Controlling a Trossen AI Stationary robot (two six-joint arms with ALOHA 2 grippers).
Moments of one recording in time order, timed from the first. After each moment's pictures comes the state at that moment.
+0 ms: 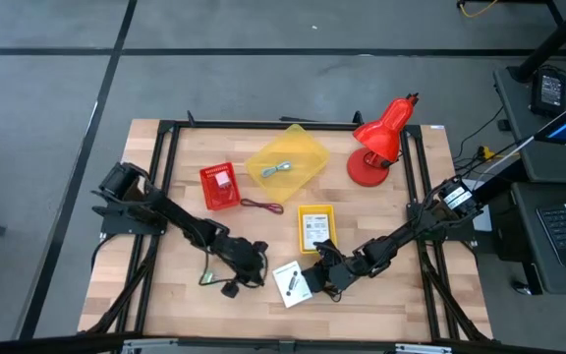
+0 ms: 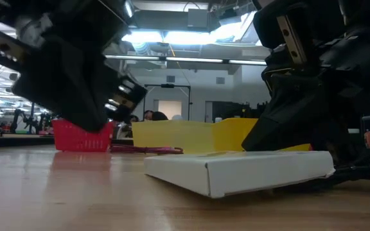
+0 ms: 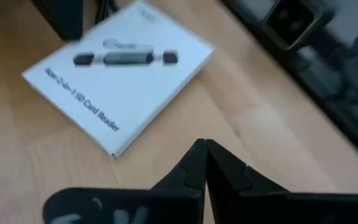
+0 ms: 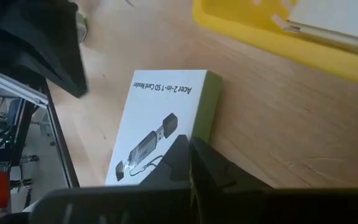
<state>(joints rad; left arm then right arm) -0.39 1.76 0.71 0.39 0.19 -0.07 0.55 1.89 0.77 0.40 0.40 1.46</state>
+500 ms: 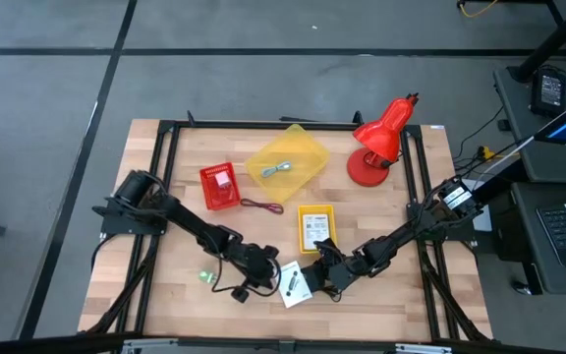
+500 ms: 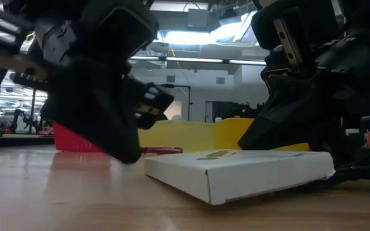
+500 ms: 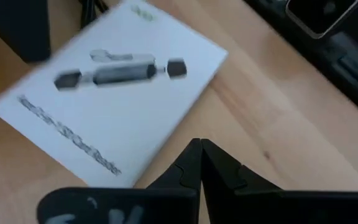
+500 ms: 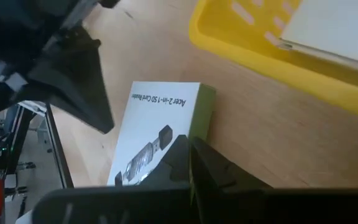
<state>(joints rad) -0.39 1.90 0.87 0.31 0.18 0.03 0.55 1.89 0.77 0.40 0.43 1.45</state>
